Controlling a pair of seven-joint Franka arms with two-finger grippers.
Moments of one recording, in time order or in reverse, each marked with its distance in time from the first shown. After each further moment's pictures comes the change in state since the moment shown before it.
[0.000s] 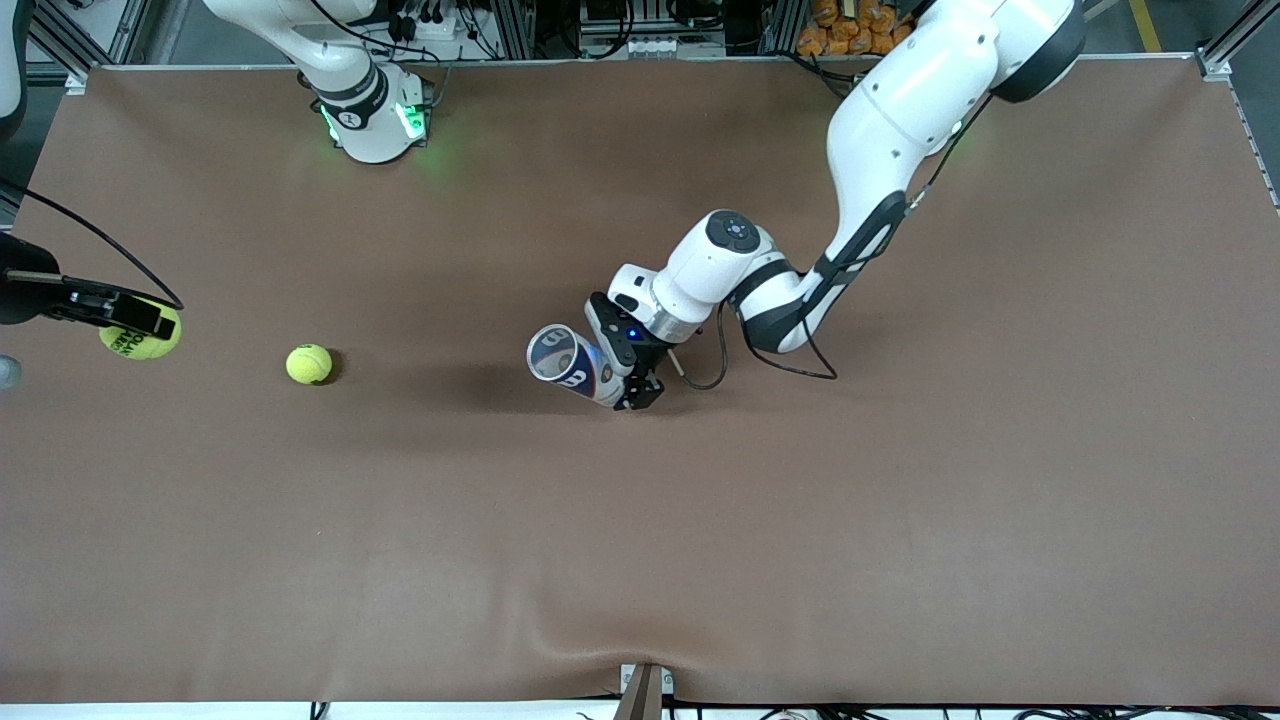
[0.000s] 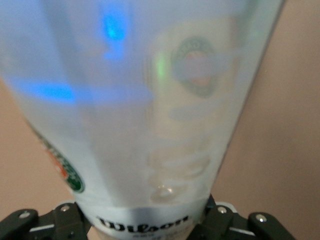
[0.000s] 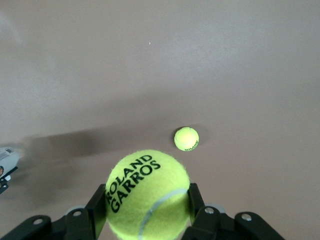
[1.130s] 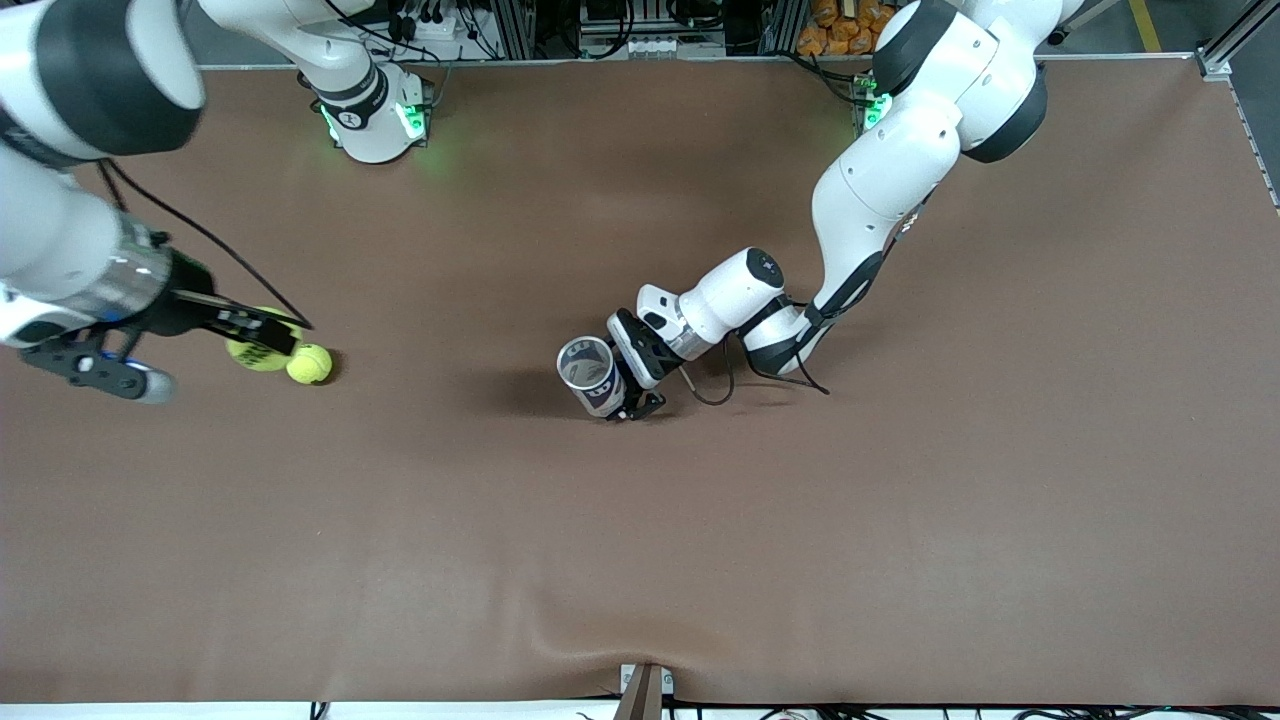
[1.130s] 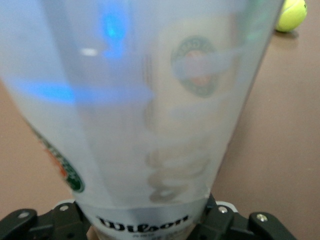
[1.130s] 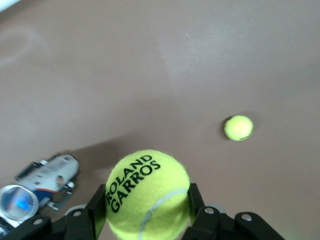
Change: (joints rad) left arm 0.006 0.213 0.021 0.047 -0.012 0.360 0.002; right arm 0.246 0.035 0.014 -0.015 0.003 0.112 0.435
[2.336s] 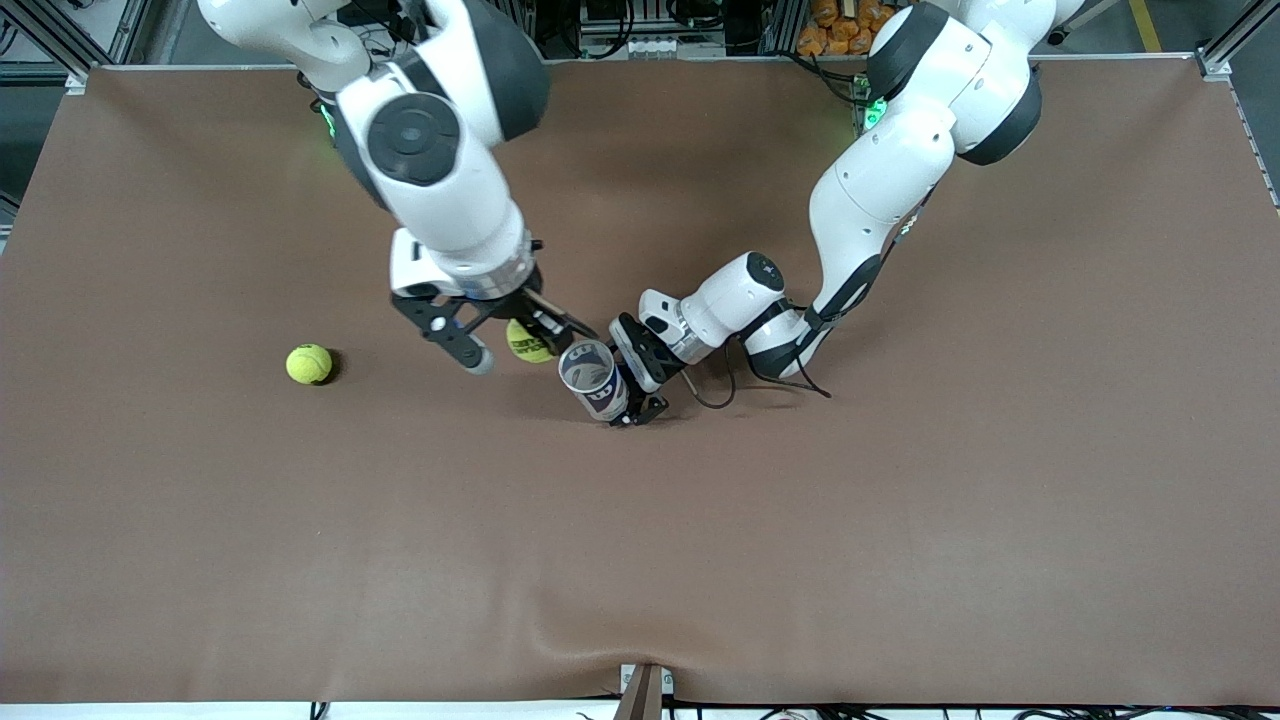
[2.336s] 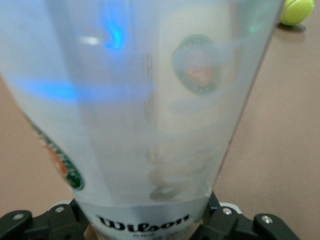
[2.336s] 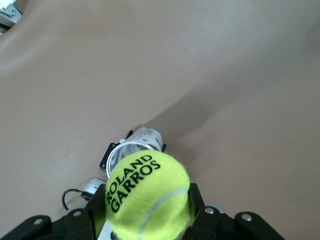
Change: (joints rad) left arm -0.017 0.006 0.022 0.016 0.000 0.009 0.002; right arm 0.400 0.166 0.002 -0.001 -0.022 0.255 0.716
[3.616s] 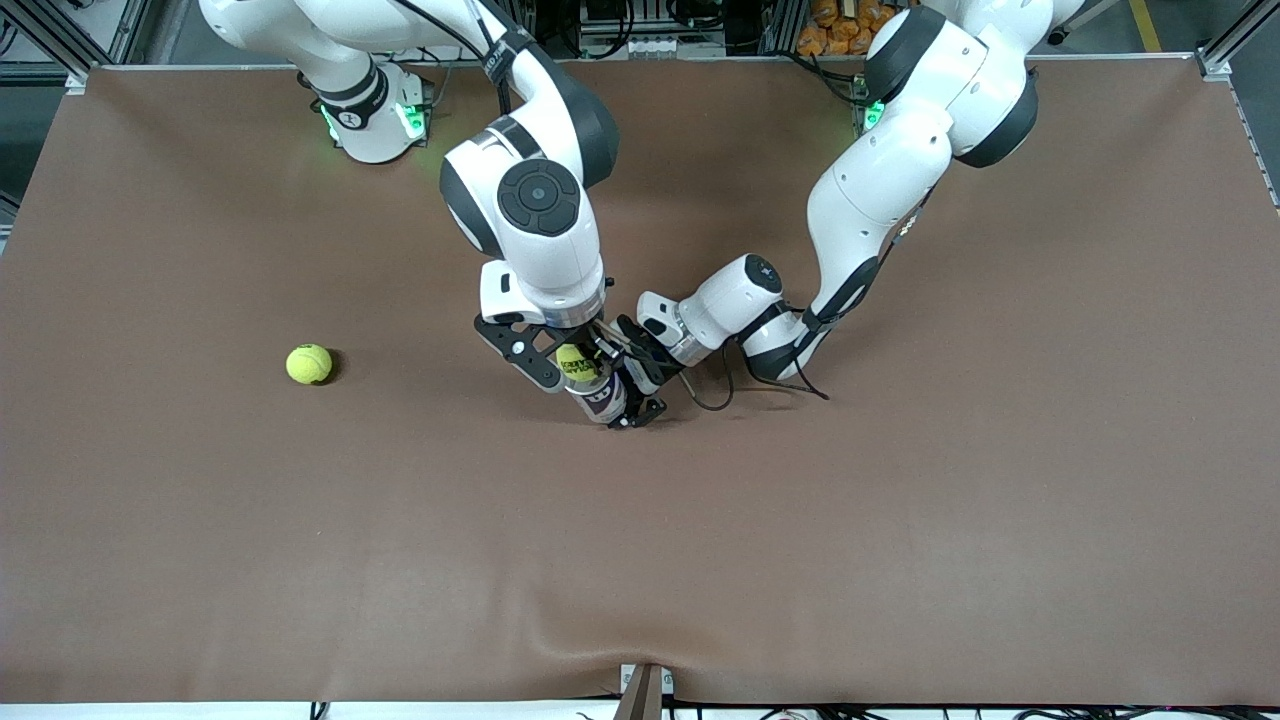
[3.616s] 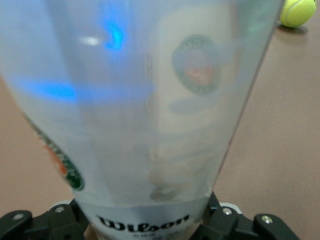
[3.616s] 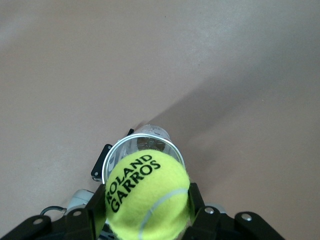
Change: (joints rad) left arm -0.004 0.014 0.001 0.022 0.000 0.000 0.000; right arm 0.057 0.123 -0.002 0.000 -0.059 0.099 0.071
